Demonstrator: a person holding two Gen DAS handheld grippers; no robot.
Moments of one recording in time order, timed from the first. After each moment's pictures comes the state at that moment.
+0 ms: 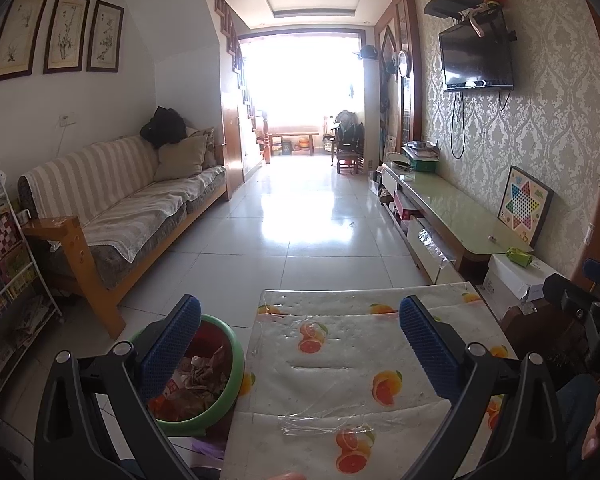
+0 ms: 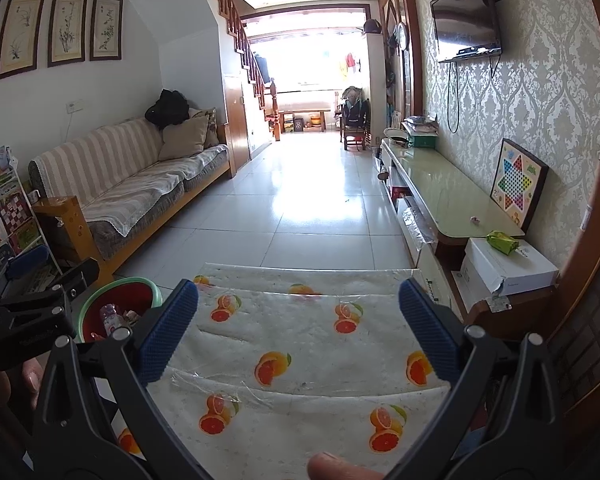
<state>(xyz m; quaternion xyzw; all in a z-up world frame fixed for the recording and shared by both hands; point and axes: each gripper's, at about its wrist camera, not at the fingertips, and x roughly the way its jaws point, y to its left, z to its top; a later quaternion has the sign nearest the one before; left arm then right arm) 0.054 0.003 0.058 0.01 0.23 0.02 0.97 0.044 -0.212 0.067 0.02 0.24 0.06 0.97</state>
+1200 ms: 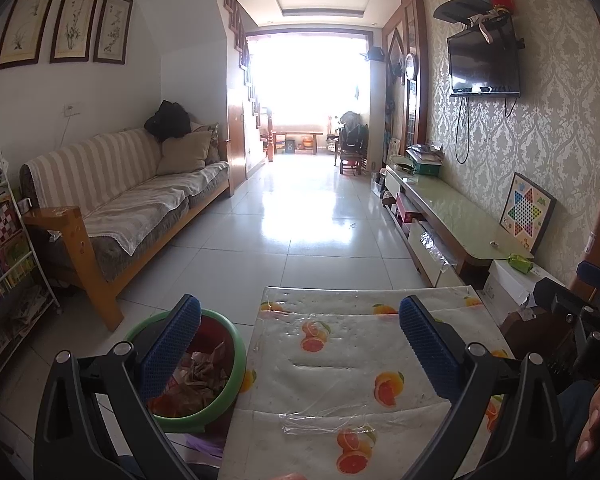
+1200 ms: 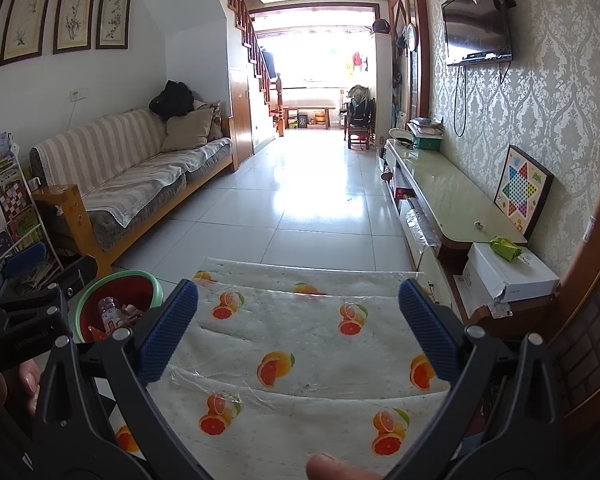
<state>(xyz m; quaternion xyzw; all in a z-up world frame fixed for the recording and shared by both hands) 0.054 0.001 0.053 -0.01 0.23 0.02 0.97 0.052 -0.196 0.068 0.00 0.24 0.06 0.97</state>
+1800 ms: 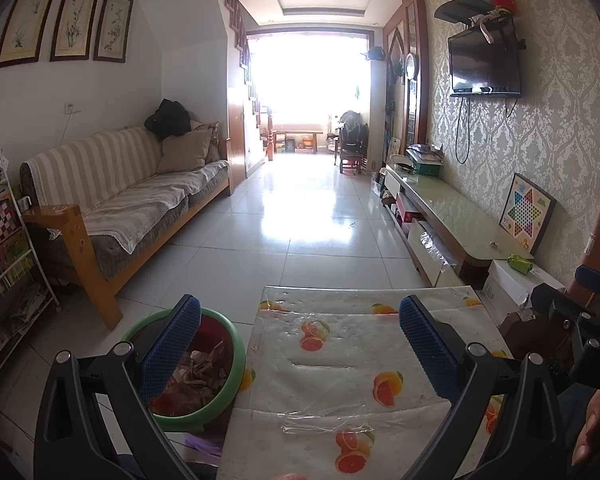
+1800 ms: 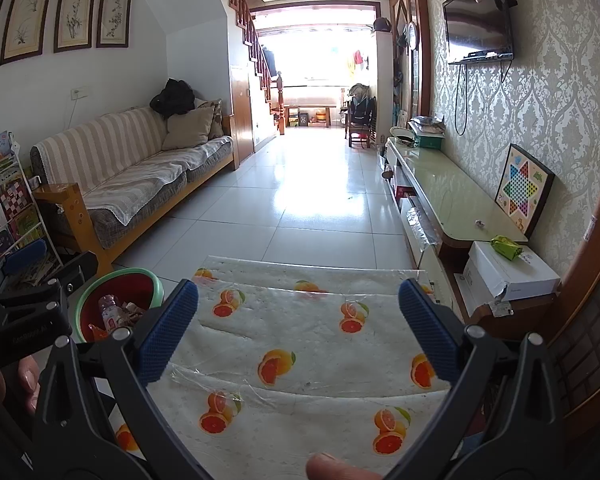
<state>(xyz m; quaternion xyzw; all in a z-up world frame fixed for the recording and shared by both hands) 0.054 0.002 0.053 0.00 0.23 0.02 0.97 0.052 -0.197 0.067 0.00 0.25 0.06 0.97</state>
